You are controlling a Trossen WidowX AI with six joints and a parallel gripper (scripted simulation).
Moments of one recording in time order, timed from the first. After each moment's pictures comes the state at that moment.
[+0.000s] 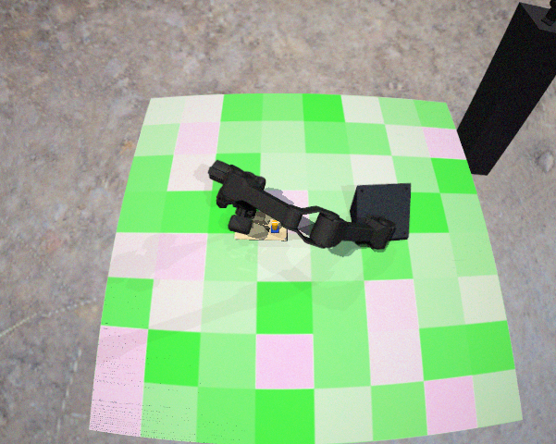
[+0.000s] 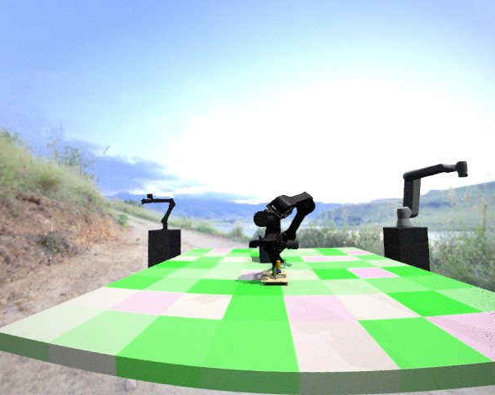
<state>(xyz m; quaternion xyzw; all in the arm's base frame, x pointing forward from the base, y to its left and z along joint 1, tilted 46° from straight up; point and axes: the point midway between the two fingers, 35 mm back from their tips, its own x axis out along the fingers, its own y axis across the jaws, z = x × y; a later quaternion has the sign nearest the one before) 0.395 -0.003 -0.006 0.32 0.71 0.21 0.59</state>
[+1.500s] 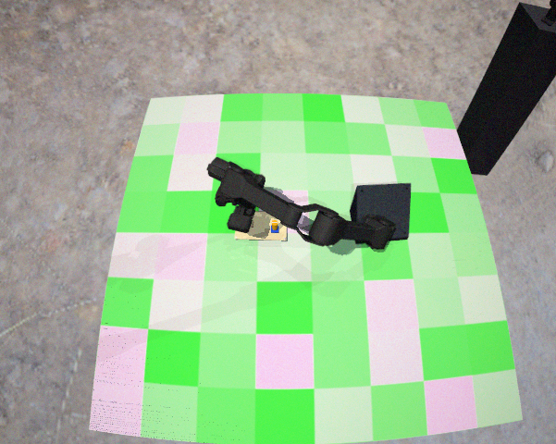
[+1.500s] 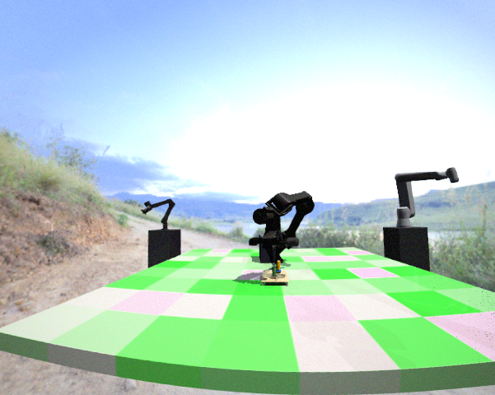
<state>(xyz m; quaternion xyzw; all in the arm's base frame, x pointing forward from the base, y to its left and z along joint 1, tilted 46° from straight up) 0.397 -0.010 0.004 0.32 0.71 0.22 0.59</state>
